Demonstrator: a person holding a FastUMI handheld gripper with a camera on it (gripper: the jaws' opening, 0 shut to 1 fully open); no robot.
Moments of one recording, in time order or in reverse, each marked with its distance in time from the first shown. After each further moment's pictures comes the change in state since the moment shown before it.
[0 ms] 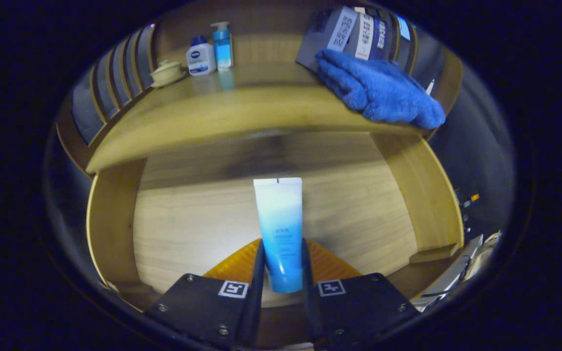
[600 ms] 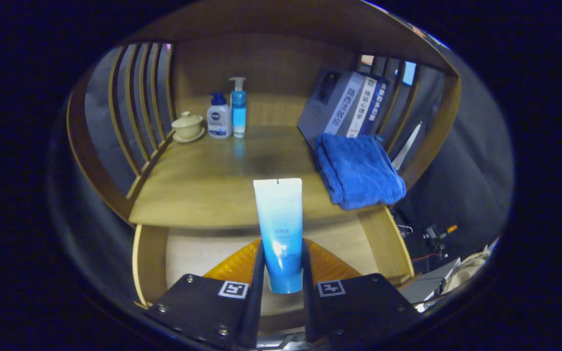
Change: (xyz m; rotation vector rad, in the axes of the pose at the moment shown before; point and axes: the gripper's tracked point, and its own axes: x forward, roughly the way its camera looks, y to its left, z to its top) arm -0.073 0.019 0.119 -0.016 -0.232 -0.021
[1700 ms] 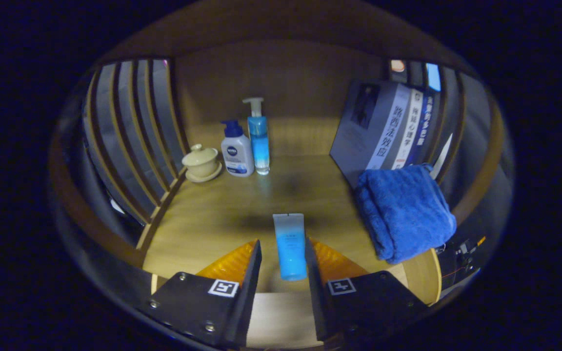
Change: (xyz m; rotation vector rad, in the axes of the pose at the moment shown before) arm 0.037 0.036 0.053 0.044 -0.156 0.140
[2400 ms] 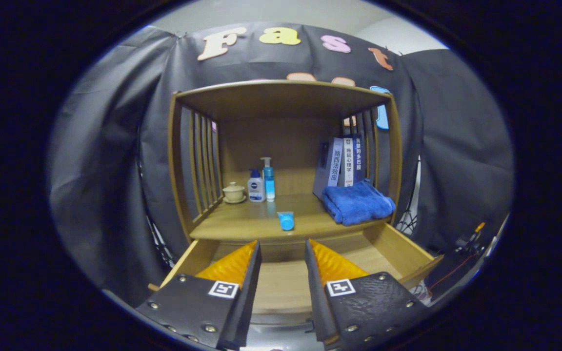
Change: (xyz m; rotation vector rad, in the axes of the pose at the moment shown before) arm -0.187 -0.024 -0.123 0.062 -0.437 0.060
